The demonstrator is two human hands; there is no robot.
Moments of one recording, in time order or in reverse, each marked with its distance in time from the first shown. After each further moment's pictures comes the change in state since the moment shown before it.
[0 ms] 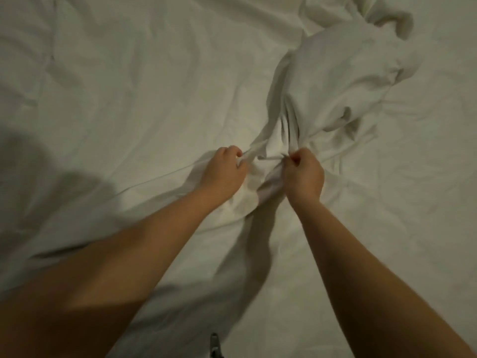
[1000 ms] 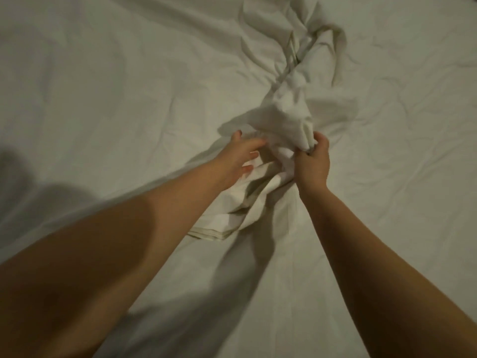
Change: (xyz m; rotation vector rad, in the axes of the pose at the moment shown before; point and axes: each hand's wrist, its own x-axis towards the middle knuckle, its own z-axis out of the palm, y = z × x) left_hand 0.067 0.118 0.059 -0.992 -0.402 -0.335; right_hand 0.086 0.045 -0.073 0.405 0.082 0.090
